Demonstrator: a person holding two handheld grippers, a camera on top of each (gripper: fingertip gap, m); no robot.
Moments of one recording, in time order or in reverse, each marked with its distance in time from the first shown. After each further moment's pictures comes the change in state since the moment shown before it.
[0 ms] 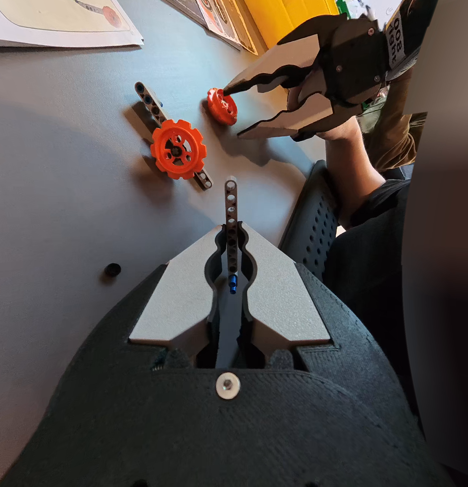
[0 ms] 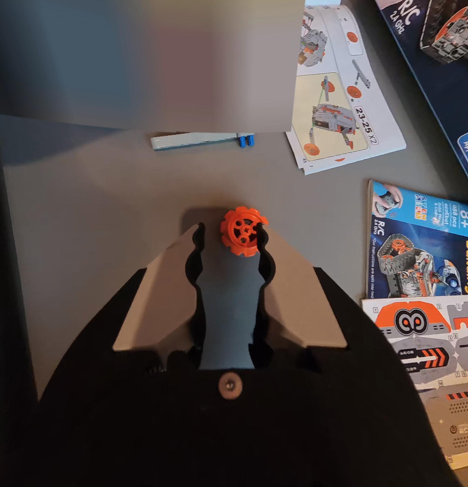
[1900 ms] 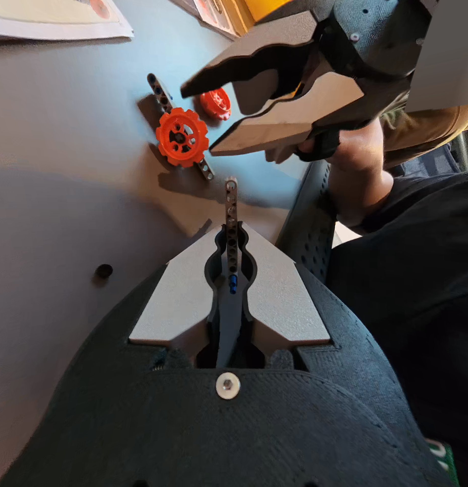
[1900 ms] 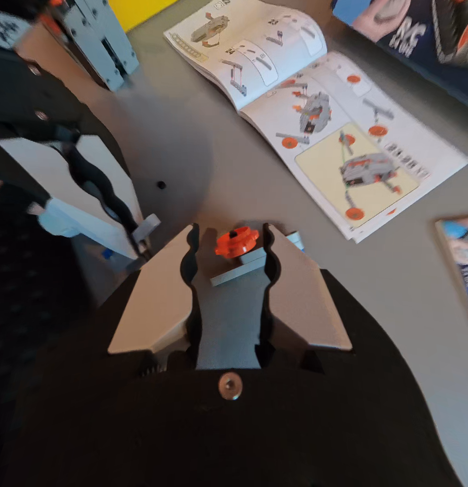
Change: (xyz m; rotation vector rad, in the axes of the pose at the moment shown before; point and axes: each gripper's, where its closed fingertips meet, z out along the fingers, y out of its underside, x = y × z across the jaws) left arm 0.005 0.003 0.000 -0.017 0.008 0.016; right arm -0.024 -0.085 0.040 0.067 -0.008 0.385
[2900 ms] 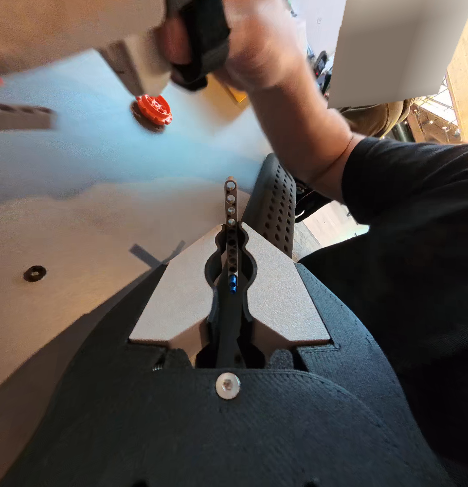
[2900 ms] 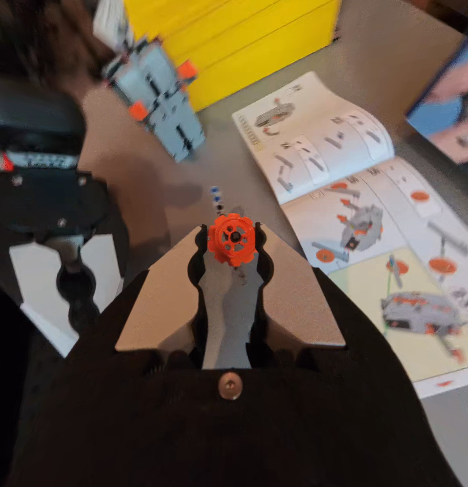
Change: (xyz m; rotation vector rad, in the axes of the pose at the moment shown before) left arm 0.040 0.007 -0.012 0.051 0.159 0.063; right arm -0.021 -0.078 0.045 0.083 -0.317 -0.024
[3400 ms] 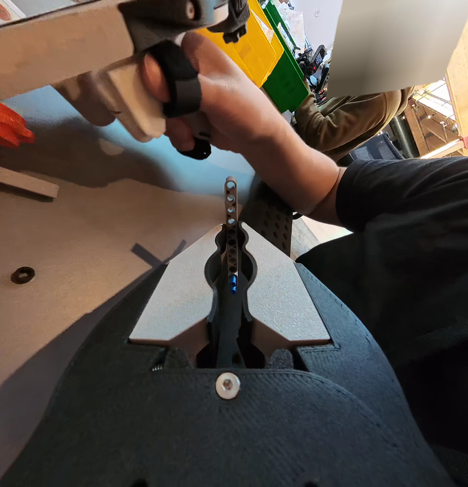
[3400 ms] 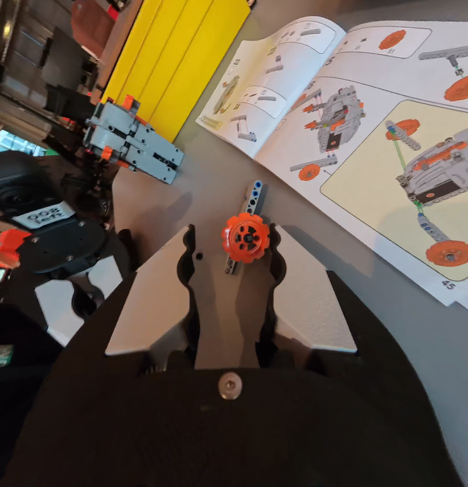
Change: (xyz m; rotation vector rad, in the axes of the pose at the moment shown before) left arm 0.003 0.004 0.002 -0.014 0.011 0.003; right arm 0.019 0.043 -0.007 0.125 -0.024 0.498
